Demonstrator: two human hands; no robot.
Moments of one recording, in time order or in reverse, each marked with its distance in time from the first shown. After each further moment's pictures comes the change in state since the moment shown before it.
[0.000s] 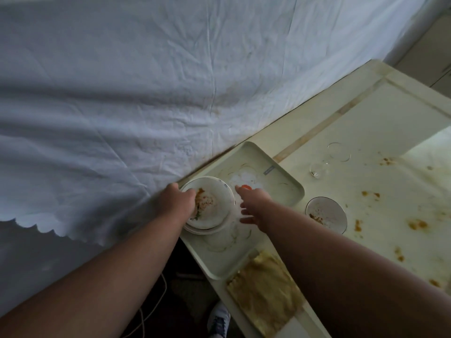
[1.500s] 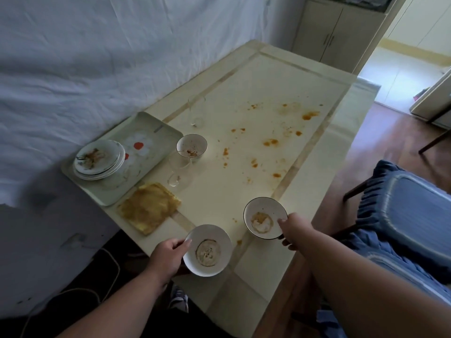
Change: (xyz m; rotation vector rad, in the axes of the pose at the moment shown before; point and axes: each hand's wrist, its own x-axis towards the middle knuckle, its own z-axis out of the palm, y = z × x) left_hand -0.364 -0.150 0.255 -0.200 -0.423 0.092; right_hand -0.155 0.414 -0.372 -0.251 0.336 0.135
